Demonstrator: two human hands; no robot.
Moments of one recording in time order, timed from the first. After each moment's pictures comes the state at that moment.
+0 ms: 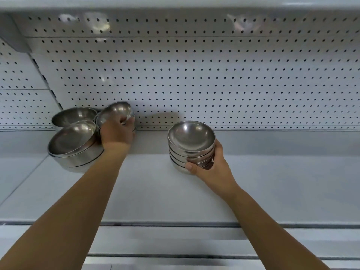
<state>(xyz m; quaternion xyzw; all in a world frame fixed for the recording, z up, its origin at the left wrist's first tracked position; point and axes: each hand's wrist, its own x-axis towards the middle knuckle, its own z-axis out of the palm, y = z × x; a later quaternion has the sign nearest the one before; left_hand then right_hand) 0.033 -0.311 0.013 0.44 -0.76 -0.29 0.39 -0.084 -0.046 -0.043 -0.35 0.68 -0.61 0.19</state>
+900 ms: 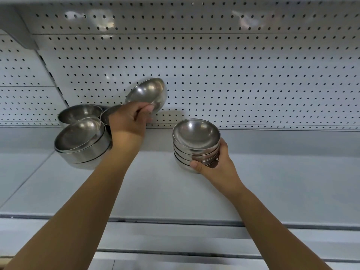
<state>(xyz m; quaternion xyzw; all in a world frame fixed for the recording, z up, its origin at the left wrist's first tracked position) 0.043 -0.257 0.045 0.25 -0.76 -0.35 0.49 -0.083 -0.045 -0.042 -0.34 0.68 -0.62 0.19</state>
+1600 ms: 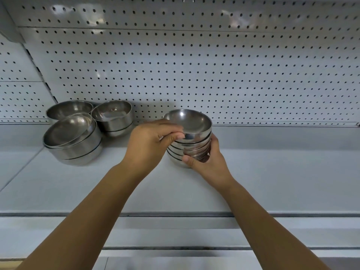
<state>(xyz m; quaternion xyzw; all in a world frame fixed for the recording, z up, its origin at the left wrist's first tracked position) 0.050 -0.196 0.030 0.02 -0.88 -0.24 0.42 -0.082 -0.044 -0.045 -0.35 0.69 -0.61 0.17</state>
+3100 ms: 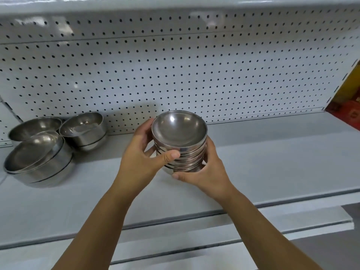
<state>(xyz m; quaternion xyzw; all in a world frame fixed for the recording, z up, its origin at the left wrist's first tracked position) 0.034 -0.142 0.030 0.10 -0.75 -0.58 0.29 -0.080 0.014 -0.024 -0.34 0.69 -0.62 0.12</state>
